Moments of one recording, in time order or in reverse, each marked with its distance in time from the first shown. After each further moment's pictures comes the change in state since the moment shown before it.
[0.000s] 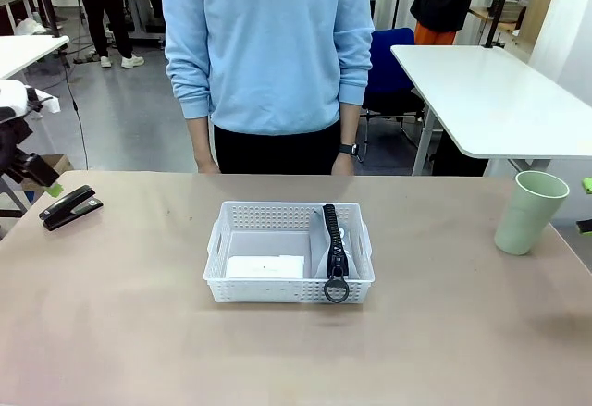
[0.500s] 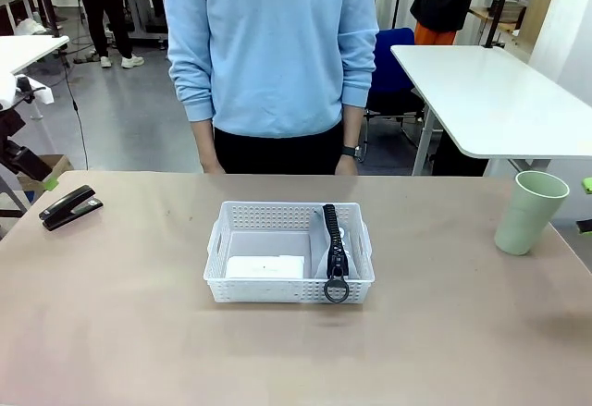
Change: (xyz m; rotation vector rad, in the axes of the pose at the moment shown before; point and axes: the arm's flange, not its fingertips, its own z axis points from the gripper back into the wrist) left arm -0.011 -0.008 0.033 -0.015 -0.066 -0.118; right arm 0.000 0.000 0.000 -0.001 0.000 0.001
